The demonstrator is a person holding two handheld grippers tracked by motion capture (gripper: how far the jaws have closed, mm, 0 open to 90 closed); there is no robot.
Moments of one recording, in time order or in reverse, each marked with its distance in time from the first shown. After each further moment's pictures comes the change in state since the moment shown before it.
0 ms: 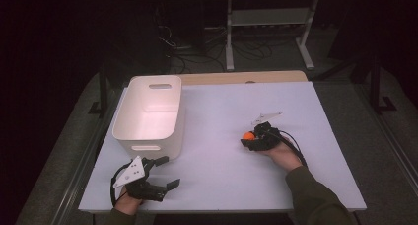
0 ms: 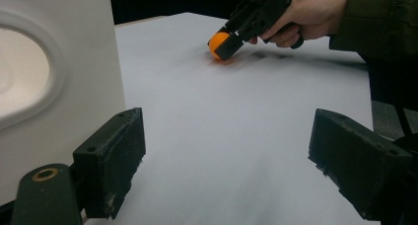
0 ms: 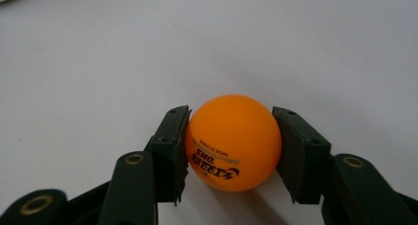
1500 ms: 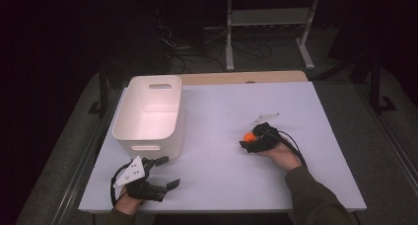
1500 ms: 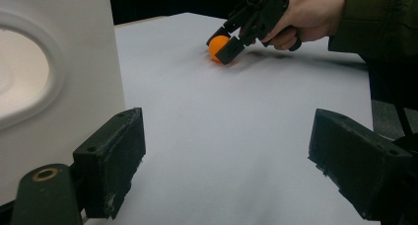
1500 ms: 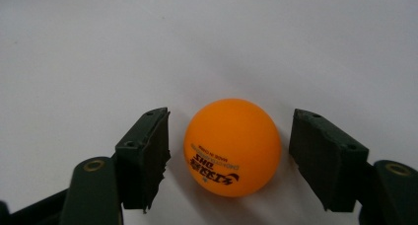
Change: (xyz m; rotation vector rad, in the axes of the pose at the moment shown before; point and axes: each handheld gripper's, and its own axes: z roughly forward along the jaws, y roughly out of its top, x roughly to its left) left arm 0.000 0.000 0.000 -0.001 0.000 0.000; right arm 0.000 -0.002 0.005 0.012 -0.036 -0.005
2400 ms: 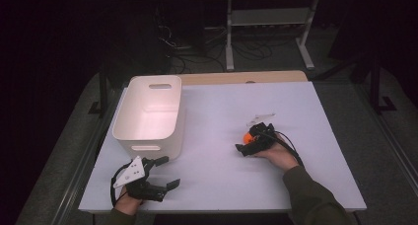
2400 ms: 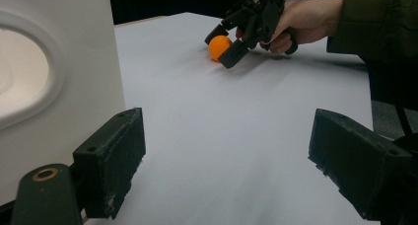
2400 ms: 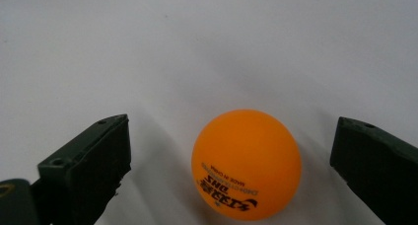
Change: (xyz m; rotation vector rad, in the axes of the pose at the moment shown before) left arm 0.000 0.000 0.000 -0.001 0.000 -0.002; right arm 0.005 0.003 0.010 0.013 -0.006 -0.006
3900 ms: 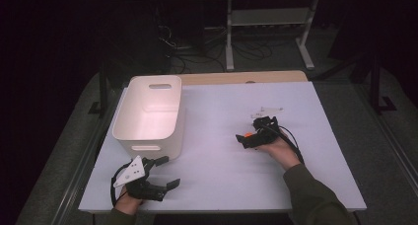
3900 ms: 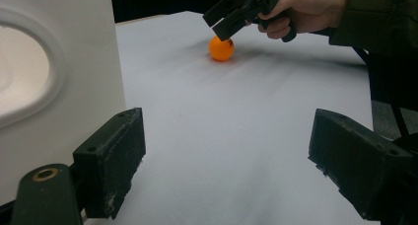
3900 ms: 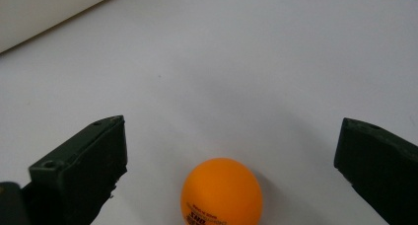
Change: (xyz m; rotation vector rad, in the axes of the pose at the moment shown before) left arm 0.001 0.000 0.000 0.006 -0.002 -0.007; right arm -0.005 0.015 -0.020 -0.125 -0.025 0.043
